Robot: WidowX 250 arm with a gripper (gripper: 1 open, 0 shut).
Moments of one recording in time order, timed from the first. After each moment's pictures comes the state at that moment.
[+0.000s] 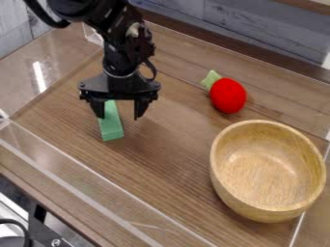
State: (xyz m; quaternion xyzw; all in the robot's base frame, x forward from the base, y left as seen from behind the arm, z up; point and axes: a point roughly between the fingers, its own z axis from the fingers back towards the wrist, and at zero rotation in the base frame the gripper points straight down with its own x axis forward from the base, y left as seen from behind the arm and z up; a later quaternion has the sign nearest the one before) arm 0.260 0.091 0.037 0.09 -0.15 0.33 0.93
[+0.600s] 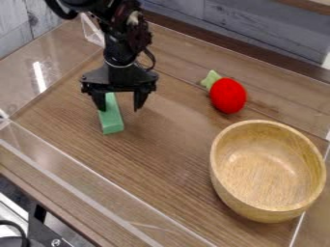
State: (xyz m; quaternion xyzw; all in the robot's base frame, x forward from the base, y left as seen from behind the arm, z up) arm 0.274 0.114 0.031 0.08 -0.13 0.37 0.91
